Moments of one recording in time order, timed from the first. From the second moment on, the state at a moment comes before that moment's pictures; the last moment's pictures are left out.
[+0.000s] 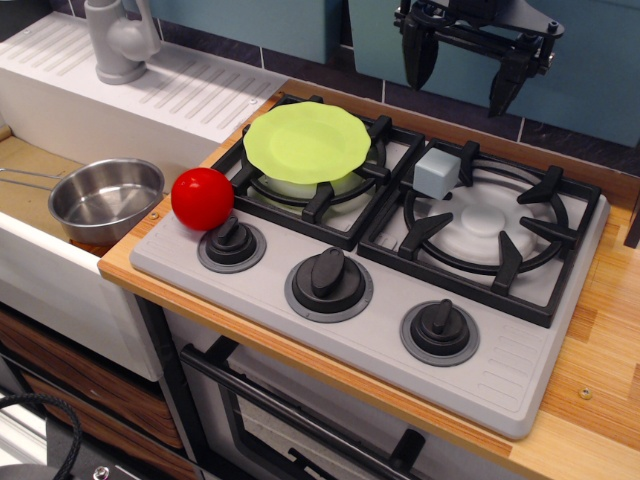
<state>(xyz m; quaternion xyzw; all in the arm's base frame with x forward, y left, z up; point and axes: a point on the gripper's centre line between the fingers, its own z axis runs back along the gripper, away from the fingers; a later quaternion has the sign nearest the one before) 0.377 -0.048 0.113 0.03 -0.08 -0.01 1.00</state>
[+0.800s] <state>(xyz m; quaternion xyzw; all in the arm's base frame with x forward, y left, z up) 0.378 -0.053 0.086 0.01 -0.07 0.00 1.00</state>
